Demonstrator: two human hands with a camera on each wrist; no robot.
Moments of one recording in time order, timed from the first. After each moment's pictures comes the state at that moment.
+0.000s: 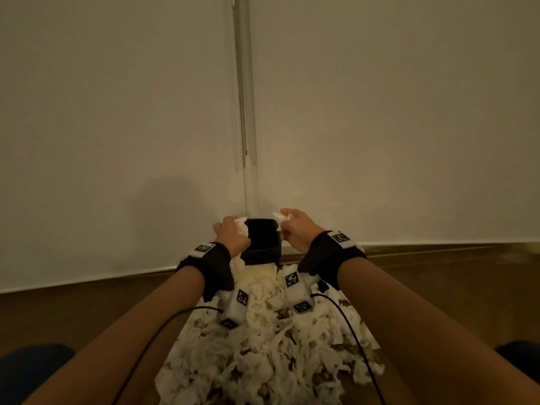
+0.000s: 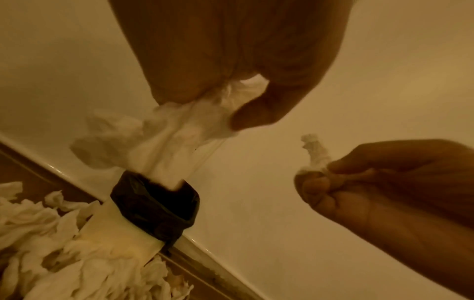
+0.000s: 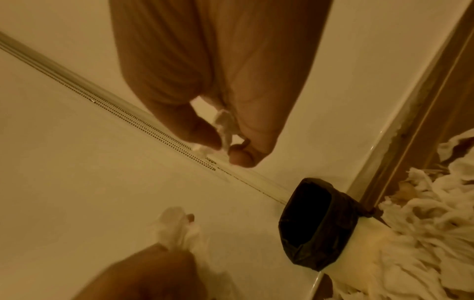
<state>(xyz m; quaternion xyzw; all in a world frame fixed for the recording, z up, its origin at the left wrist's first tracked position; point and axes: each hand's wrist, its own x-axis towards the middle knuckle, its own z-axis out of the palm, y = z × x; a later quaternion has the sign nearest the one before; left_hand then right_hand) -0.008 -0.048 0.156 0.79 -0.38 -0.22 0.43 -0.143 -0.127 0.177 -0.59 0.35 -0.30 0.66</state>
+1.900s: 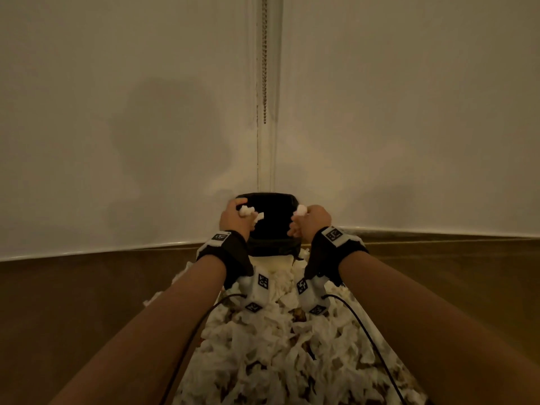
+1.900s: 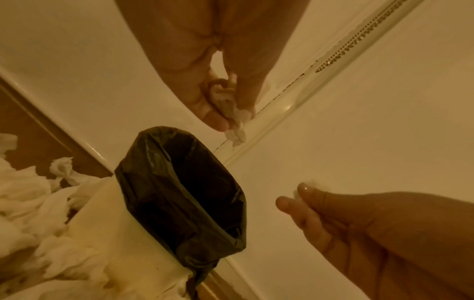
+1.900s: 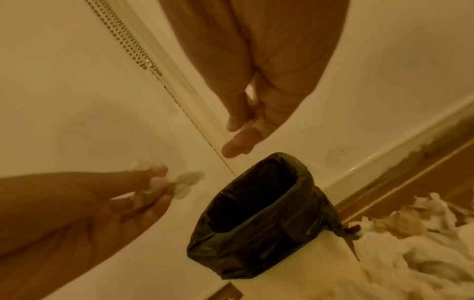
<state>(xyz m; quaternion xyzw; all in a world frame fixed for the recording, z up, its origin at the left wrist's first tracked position) 0.102 -0.180 0.043 0.75 -0.28 -0.23 0.55 -0.034 -0.266 0.064 -0.65 0.51 -0.20 0.52</state>
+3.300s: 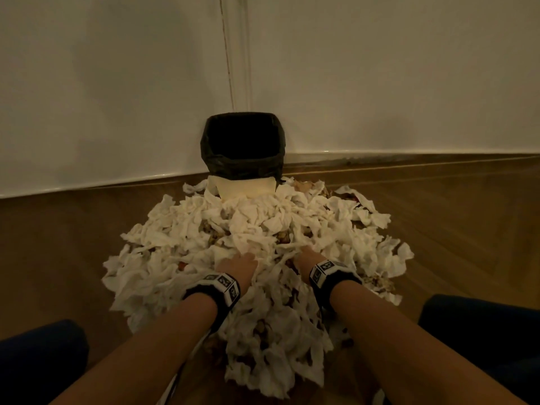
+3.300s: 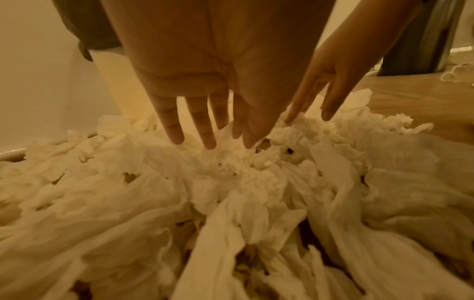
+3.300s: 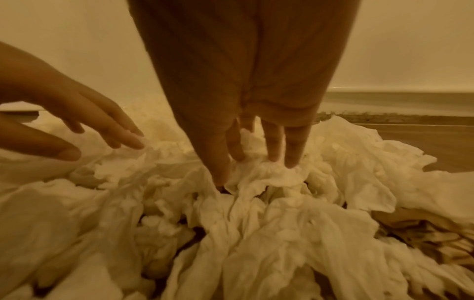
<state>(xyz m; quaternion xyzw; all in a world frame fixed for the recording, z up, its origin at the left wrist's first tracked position) 0.002 -0.067 -0.140 0.72 -0.62 -0.24 -0.19 -0.153 -0.182 -0.159 -0.81 0.46 0.25 0.26</state>
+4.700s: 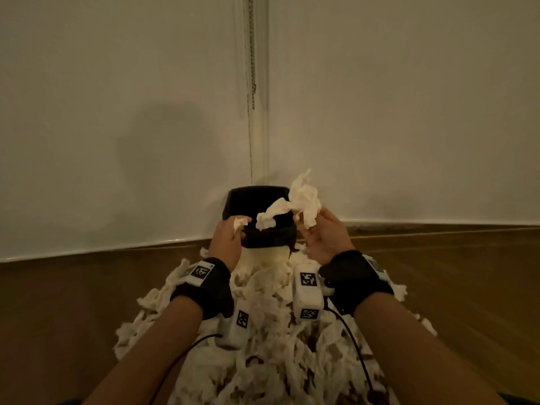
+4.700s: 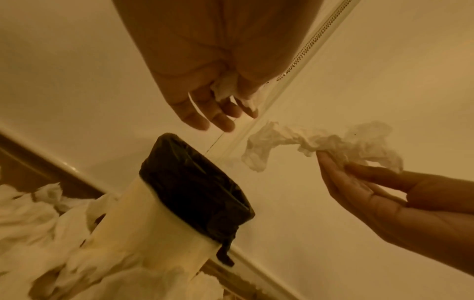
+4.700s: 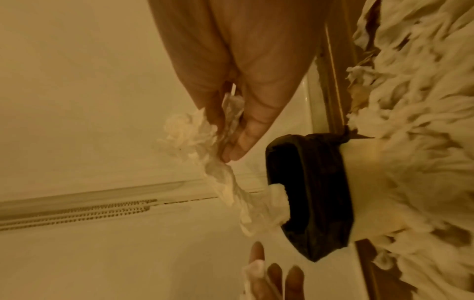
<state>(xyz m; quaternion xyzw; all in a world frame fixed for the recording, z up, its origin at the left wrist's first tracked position) 0.073 -0.124 0.007 0.75 -0.44 -0.15 0.48 -0.093 -0.215 0.047 -0.28 0.26 -0.44 0.81</state>
